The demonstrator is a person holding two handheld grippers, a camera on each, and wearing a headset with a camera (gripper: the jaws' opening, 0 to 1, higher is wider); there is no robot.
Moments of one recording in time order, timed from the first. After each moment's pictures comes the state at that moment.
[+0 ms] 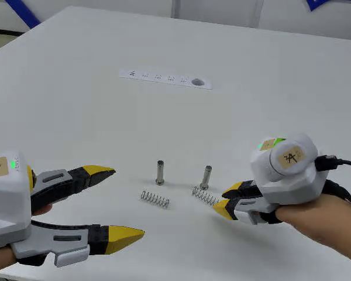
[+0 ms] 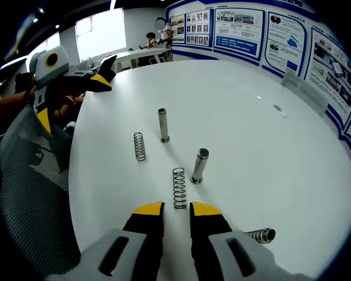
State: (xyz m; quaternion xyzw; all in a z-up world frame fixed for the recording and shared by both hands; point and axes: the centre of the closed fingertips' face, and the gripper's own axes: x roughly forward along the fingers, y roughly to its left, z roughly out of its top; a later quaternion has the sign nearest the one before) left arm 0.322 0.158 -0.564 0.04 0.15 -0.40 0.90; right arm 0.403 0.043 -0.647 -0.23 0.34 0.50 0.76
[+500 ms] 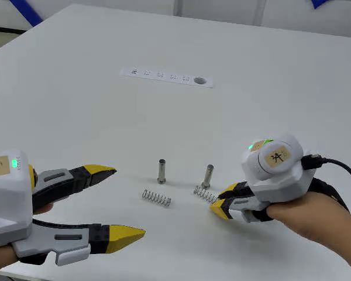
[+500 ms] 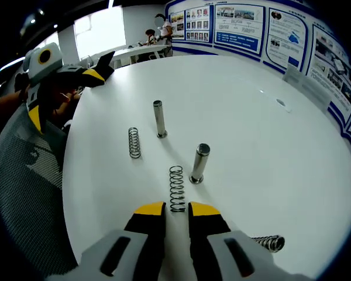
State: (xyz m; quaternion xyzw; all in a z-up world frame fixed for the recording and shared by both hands) left arm 0.322 0.159 -0.565 0.04 0.15 -0.40 0.90; right arm 0.407 0.046 -0.661 -0.23 0.36 0.50 0.76
